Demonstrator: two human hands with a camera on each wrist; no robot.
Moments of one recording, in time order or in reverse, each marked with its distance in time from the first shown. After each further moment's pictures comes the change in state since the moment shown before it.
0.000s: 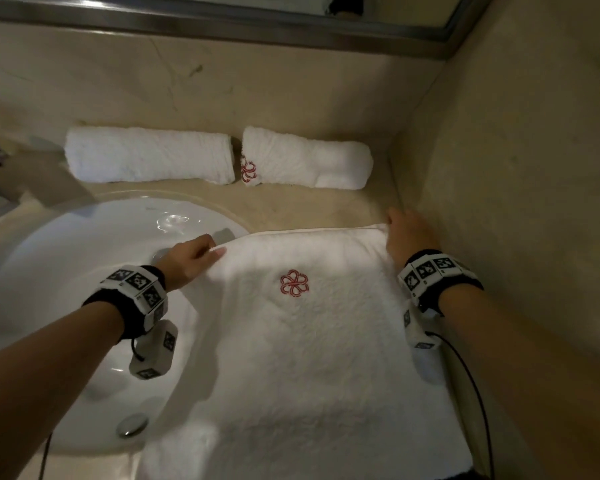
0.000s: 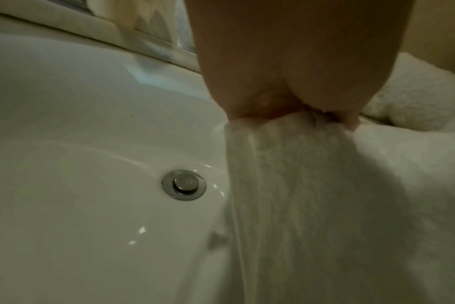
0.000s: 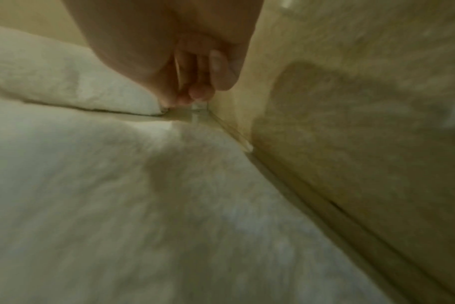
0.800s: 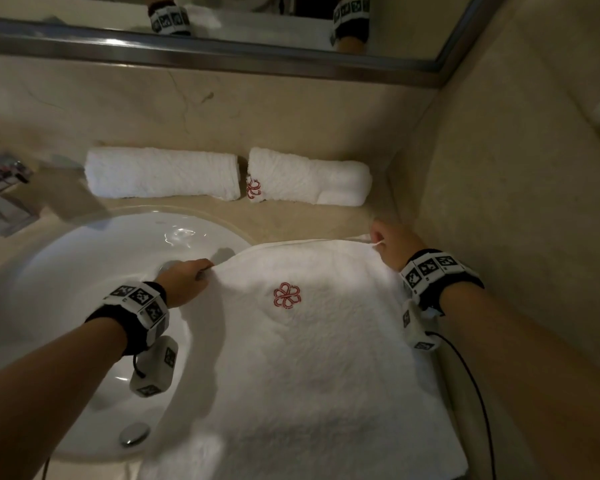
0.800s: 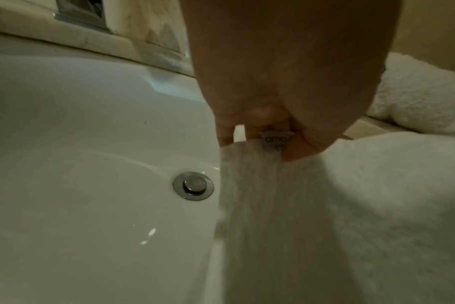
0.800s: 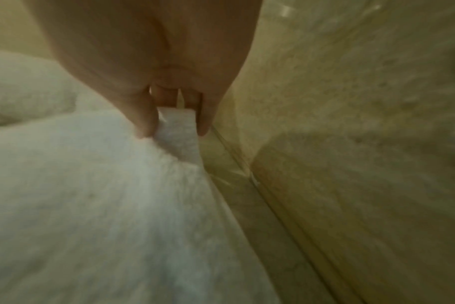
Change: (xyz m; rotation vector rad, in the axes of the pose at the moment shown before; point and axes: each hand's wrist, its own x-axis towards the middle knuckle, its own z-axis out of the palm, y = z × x) left_hand -0.003 -0.017 0.001 0.247 0.014 -0.057; right_hand 0.011 -0.003 -0.011 0.146 -0.091 -0.206
